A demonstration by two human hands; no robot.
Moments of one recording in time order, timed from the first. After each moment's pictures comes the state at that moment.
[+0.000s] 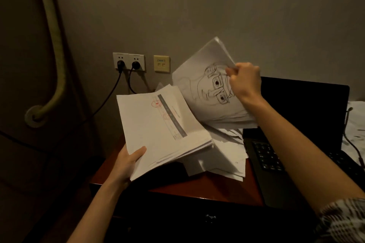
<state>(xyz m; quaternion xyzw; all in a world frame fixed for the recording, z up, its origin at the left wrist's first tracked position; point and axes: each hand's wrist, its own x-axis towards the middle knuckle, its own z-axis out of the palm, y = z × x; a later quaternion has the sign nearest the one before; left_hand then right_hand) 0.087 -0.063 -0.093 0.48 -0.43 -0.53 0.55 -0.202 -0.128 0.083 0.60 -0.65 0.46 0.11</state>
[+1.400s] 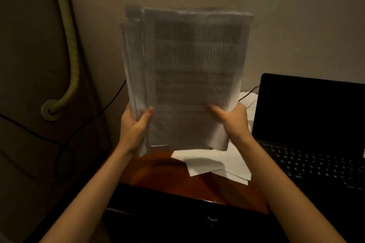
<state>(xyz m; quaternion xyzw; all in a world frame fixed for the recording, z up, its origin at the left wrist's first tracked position) 0.057 -0.070 -0.019 0.42 -0.51 -0.33 0.68 -0.166 -0.085 0.003 0.54 -0.45 0.65 -0.30</state>
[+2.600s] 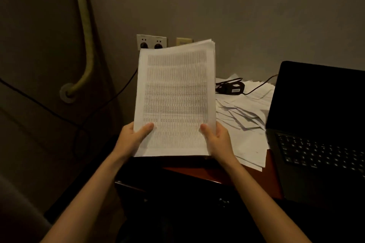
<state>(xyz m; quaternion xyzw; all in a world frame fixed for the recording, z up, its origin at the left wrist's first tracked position) 0.114 -0.045 -0.080 0.53 -0.50 -0.42 0.54 -0.114 -0.058 -0.087 0.57 -0.49 0.53 -0.40</state>
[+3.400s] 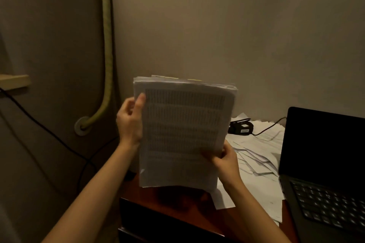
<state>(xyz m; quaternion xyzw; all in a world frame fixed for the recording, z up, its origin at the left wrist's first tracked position) 0.125 -0.074 0.045 0.44 -0.45 -0.25 0.74 -0.096 -0.084 -0.035 0.55 -0.47 0.57 -0.39</state>
